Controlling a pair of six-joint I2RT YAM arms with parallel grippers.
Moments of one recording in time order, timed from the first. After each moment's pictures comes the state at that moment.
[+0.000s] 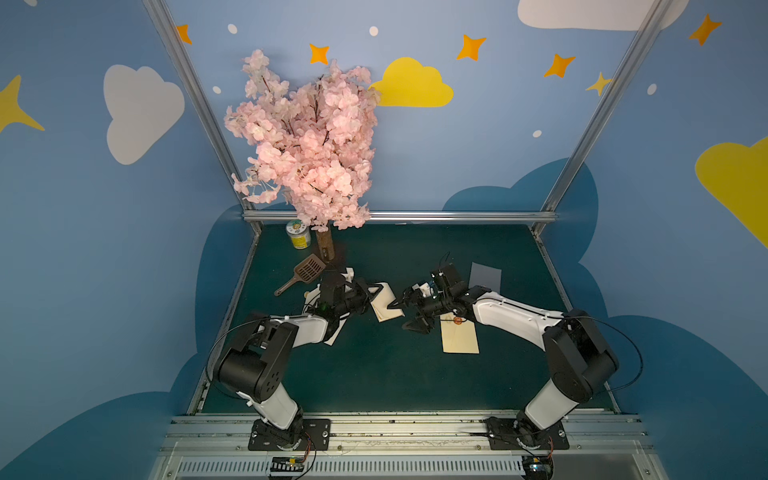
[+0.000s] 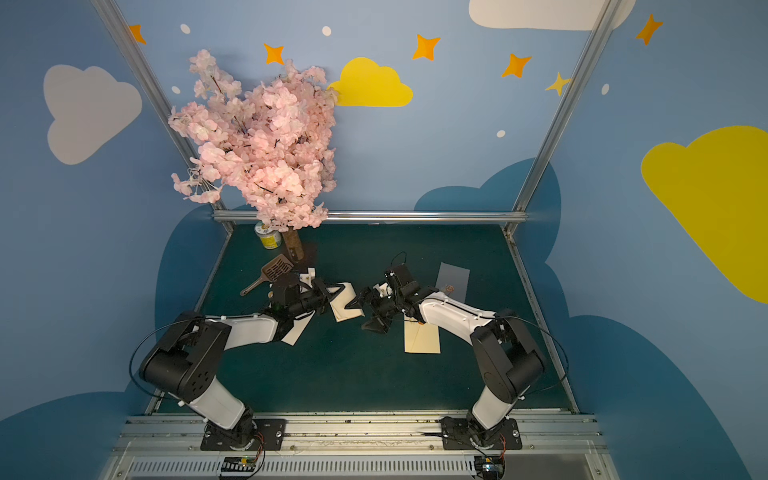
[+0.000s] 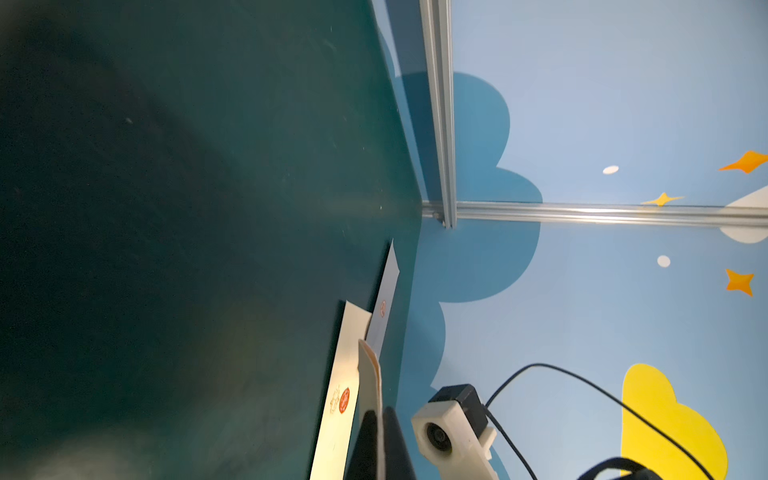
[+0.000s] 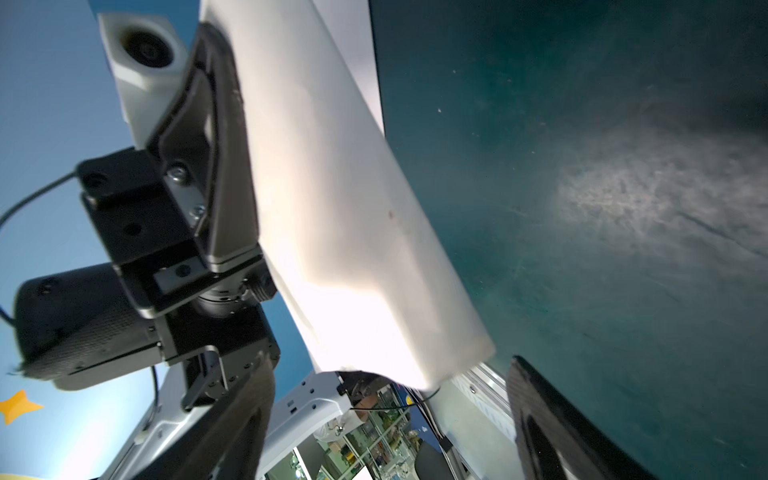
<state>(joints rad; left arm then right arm) -0.35 1.64 0.64 0.66 0.46 -1.34 0.68 1.67 1.03 -0.14 -0.76 1.27</state>
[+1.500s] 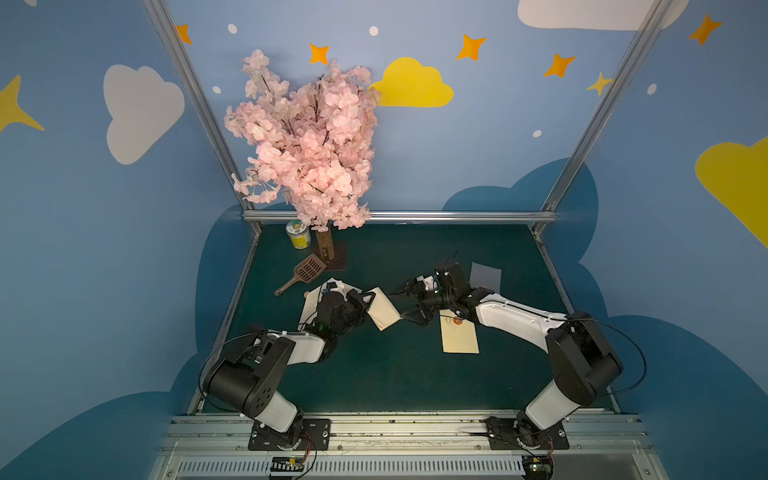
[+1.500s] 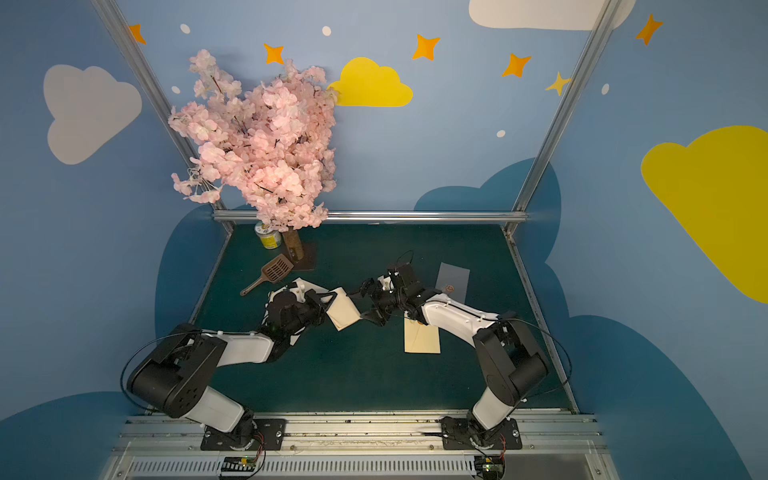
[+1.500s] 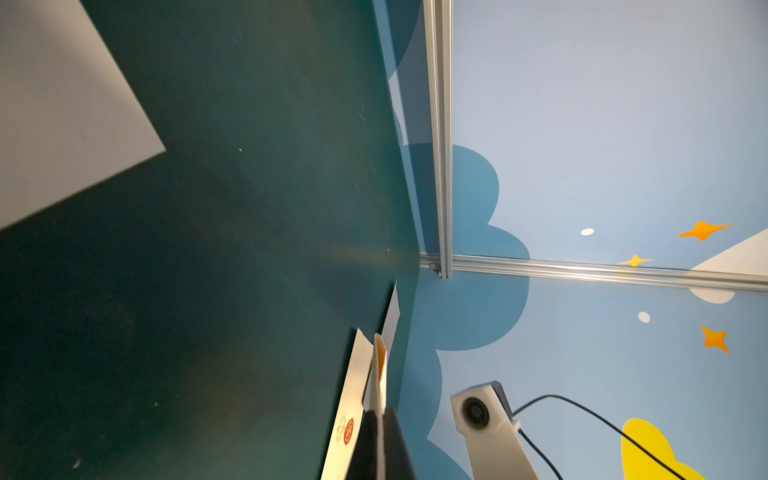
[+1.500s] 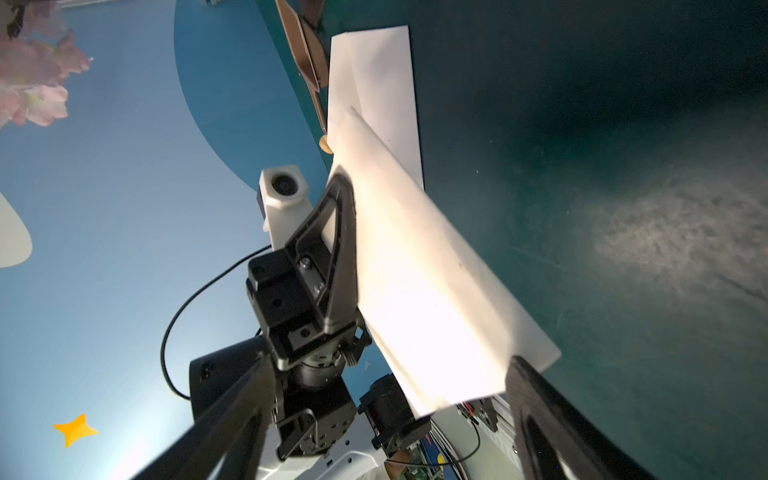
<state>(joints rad) -0.41 1.56 0.45 0.81 0.24 -1.43 0.67 1.63 0.99 -0.03 -0.67 1.38</state>
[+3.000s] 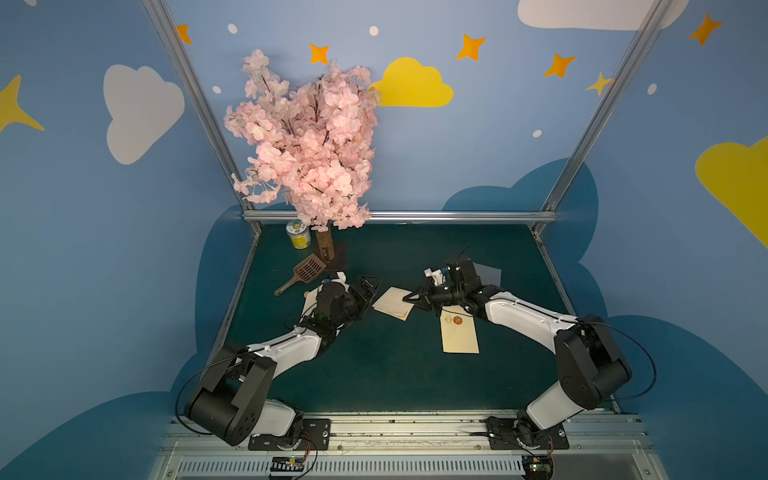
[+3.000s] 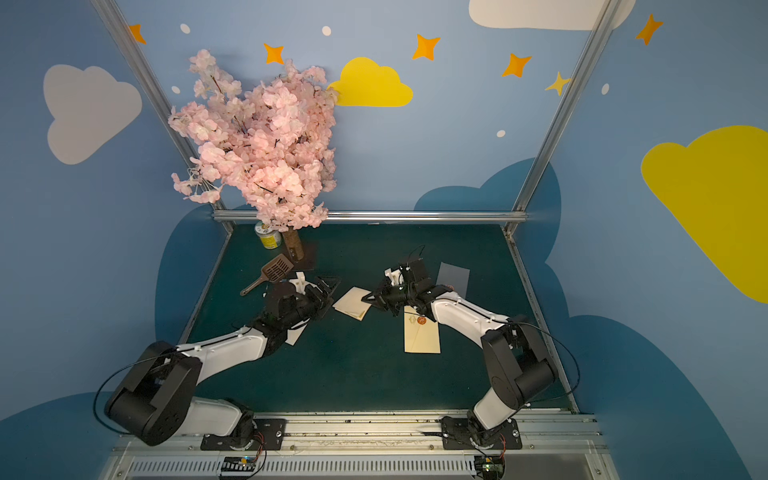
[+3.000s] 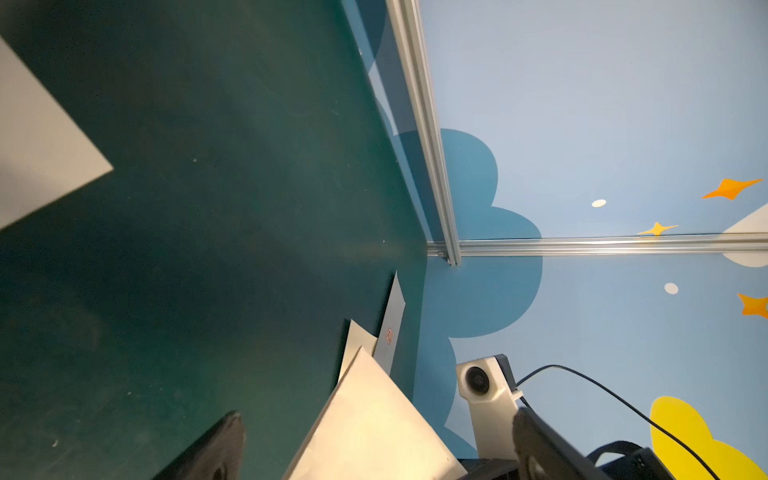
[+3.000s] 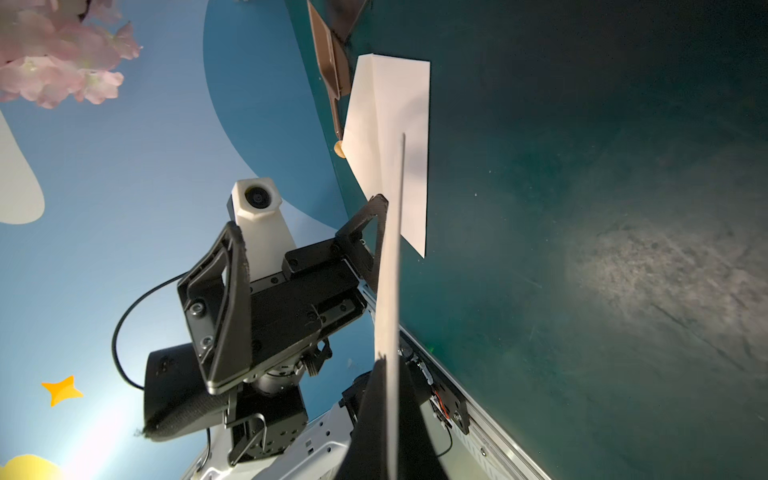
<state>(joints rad) -0.40 1.37 0.57 0.45 0.28 -1.26 0.58 1.59 1.01 -0.08 -0.75 1.17</state>
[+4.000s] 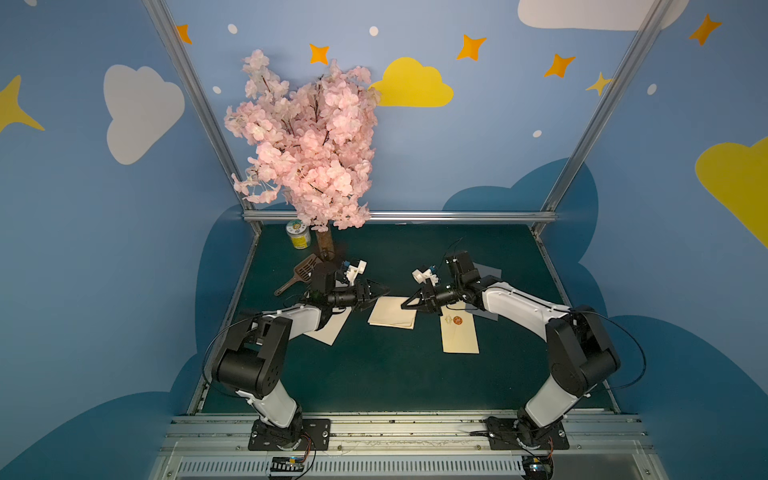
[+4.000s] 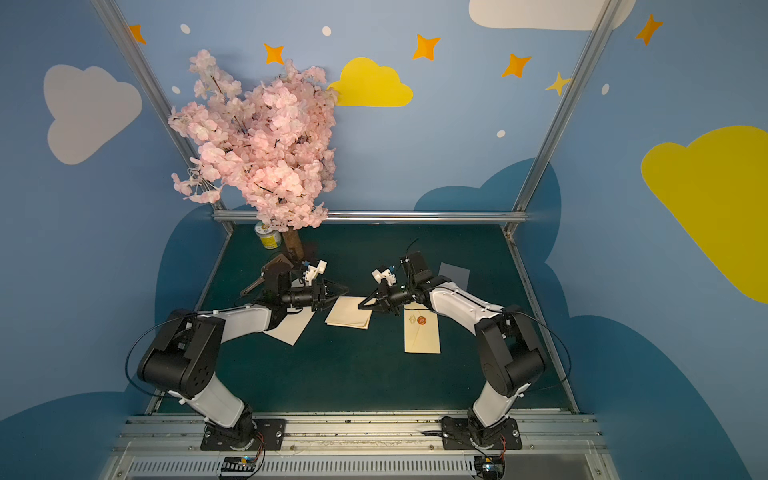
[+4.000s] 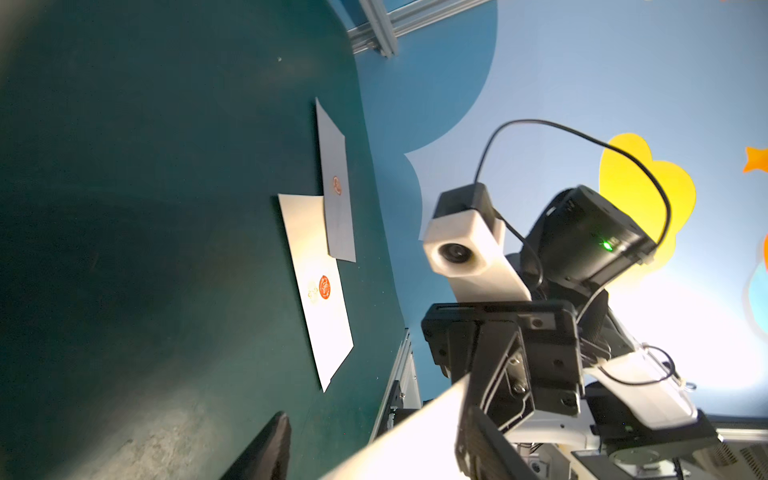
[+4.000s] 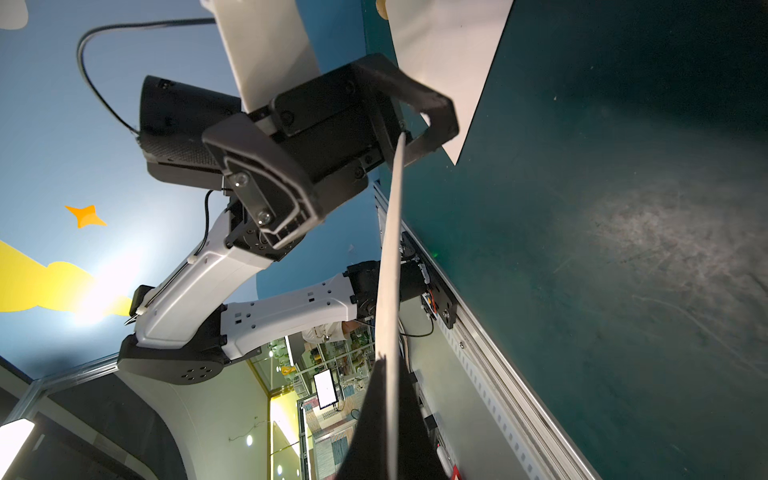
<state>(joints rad) -0.24 1.66 0.74 0.54 1.06 -0.96 0.54 1.70 1.10 -0.22 -1.11 0.90</state>
